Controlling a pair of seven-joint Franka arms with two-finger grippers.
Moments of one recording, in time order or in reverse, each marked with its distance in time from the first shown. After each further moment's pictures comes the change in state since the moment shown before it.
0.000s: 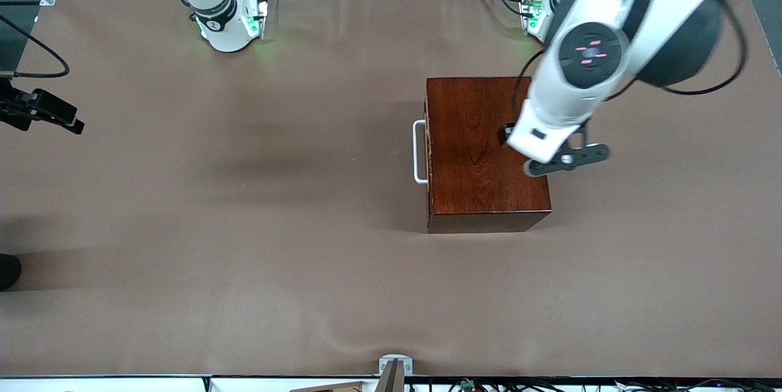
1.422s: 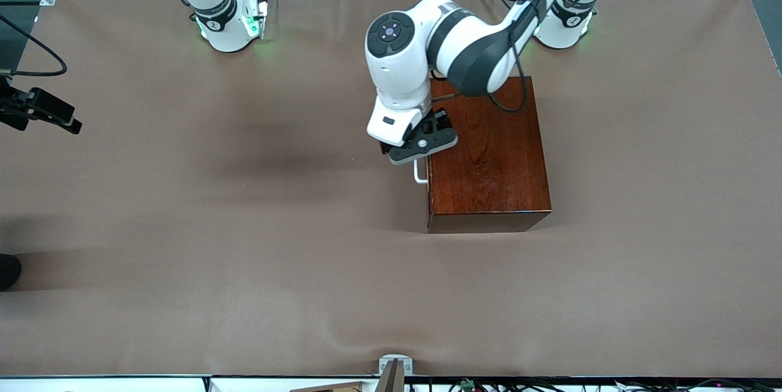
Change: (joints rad) left arm -0.313 0.228 0.007 0.102 0.078 0.316 -0.447; right arm 0.000 0.000 0.000 0.009 0.000 0.001 0.000
